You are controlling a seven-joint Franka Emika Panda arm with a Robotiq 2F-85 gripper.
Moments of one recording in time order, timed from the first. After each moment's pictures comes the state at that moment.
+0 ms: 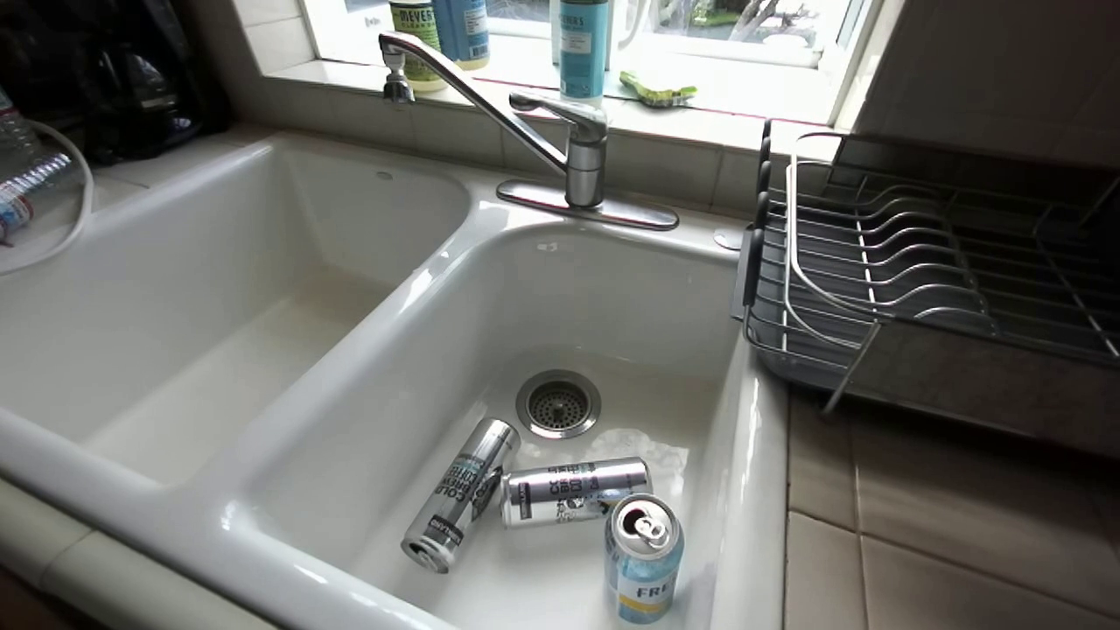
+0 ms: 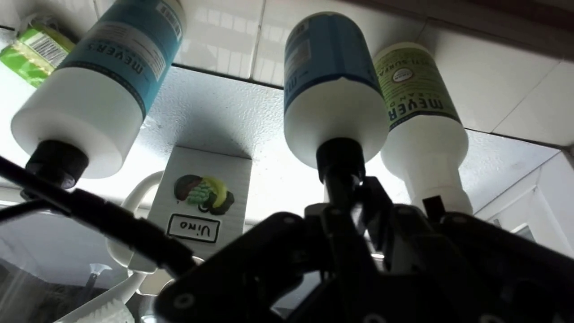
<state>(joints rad) 0.10 0.23 0.11 -1.45 -0.04 2.23 -0.11</state>
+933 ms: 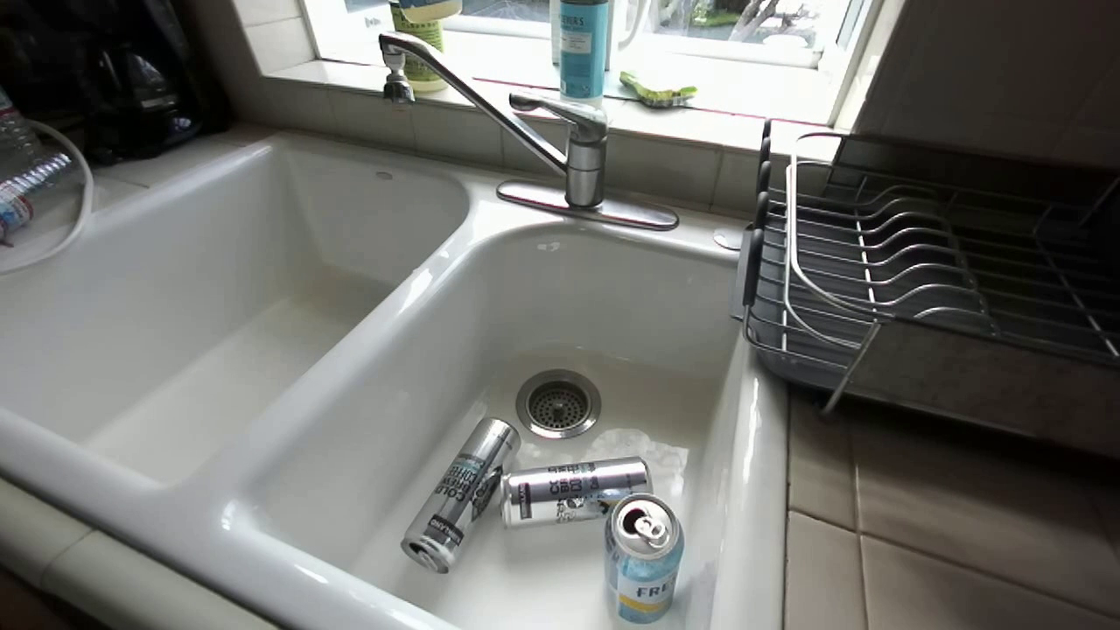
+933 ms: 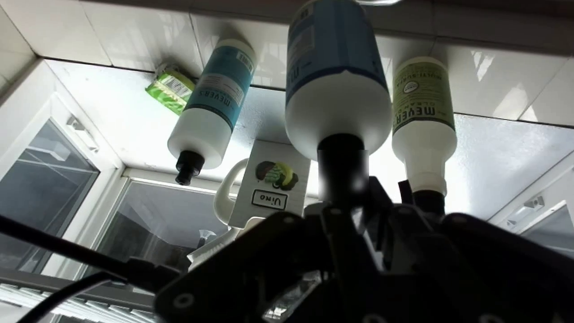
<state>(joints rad) 0.13 -0.13 0.15 -1.77 -0.35 2.24 0.28</state>
